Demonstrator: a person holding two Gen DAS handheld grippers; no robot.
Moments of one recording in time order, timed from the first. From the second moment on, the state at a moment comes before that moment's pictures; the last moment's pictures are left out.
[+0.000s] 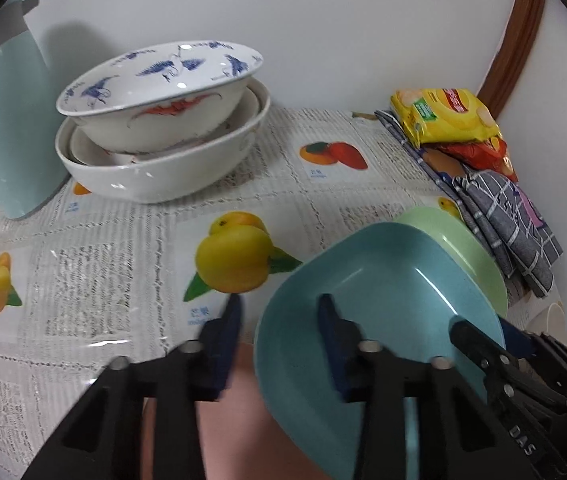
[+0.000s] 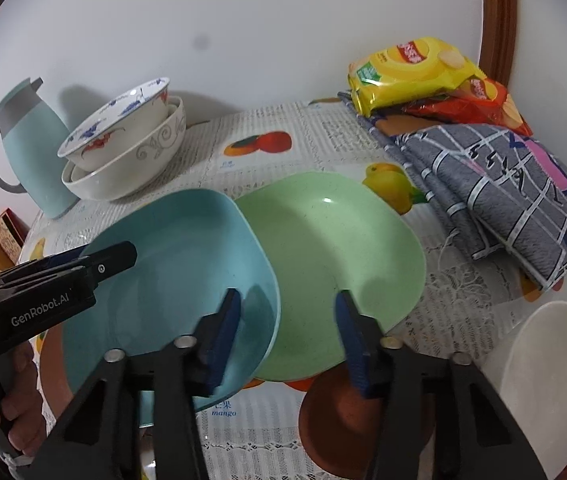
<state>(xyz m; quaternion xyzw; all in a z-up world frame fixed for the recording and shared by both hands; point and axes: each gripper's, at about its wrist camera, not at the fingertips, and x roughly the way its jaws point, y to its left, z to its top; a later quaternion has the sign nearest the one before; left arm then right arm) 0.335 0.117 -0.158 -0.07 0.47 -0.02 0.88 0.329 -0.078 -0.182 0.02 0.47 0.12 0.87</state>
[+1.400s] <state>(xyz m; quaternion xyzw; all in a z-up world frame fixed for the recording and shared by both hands) 0.149 0.083 -0.032 -0.11 0.37 -0.03 0.92 0.162 -0.131 -0.045 0.07 0.38 0.12 0.91</state>
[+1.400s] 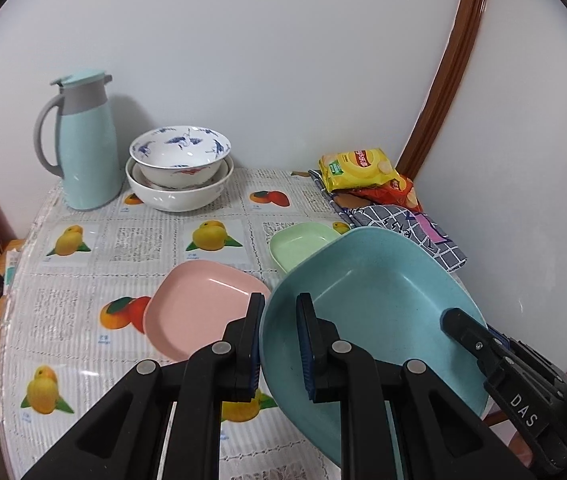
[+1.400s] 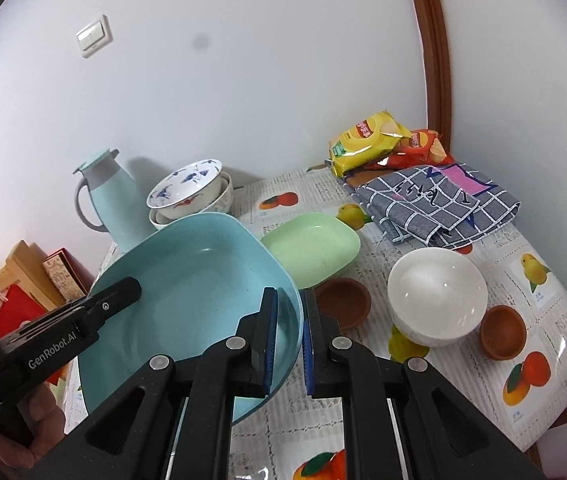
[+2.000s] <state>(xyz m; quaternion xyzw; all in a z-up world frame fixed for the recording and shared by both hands) 0.118 0.091 -0.020 -0.12 0.36 -0.01 0.93 0.141 -0.126 -0.027 0.07 0.36 0.15 0.92</state>
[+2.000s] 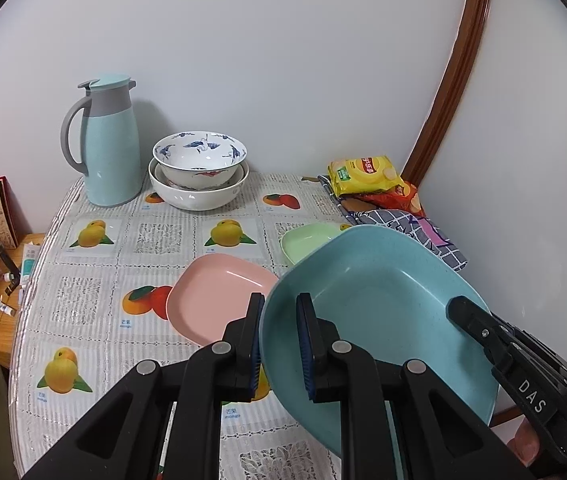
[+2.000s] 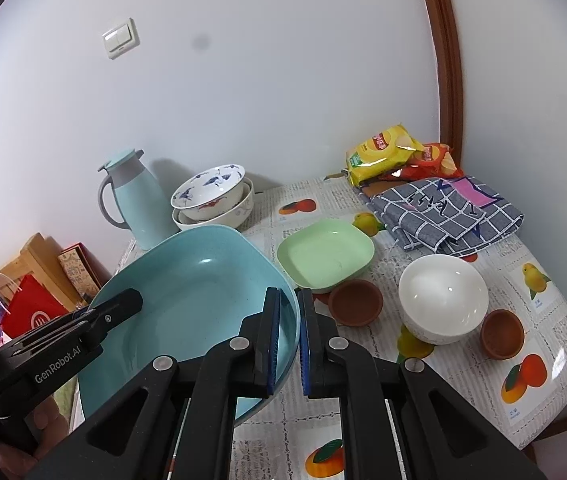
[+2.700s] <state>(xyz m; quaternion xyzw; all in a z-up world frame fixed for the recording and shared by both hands) 0.122 0.103 -0.014 -0.12 0.36 0.00 0.93 0.148 -0.113 -0.020 0.06 0.35 0.16 0.92</state>
